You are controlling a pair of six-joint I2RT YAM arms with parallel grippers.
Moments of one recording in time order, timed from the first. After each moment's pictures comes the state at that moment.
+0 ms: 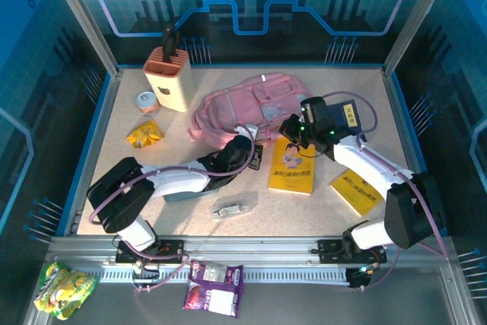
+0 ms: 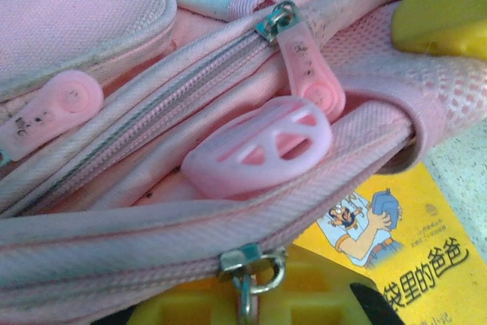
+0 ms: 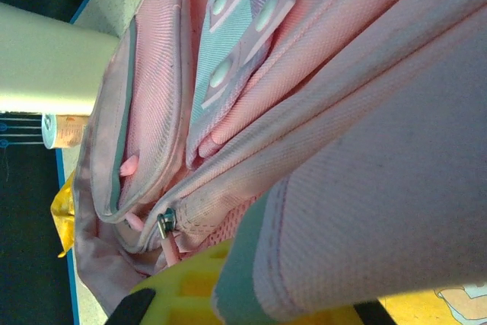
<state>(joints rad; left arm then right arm) -0.83 1.61 0.82 0.24 -0.24 -0.46 0.41 1.41 0.97 -0.30 -0.19 0.94</state>
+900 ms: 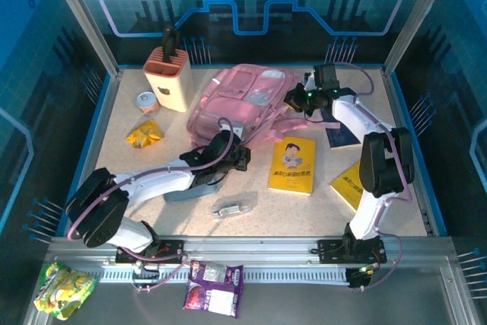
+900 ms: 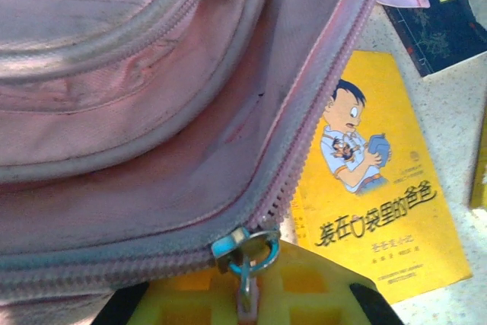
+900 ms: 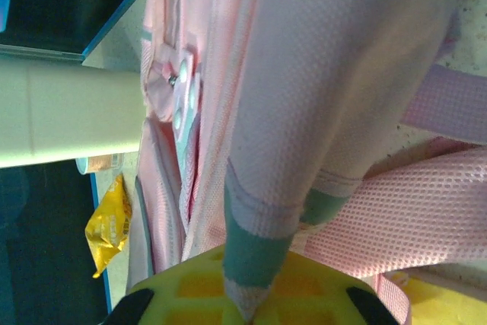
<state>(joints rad) -0.77 1.47 0.83 -0.06 -0.07 -0.62 0.18 1.85 1.43 -0.40 -0.50 0.75</state>
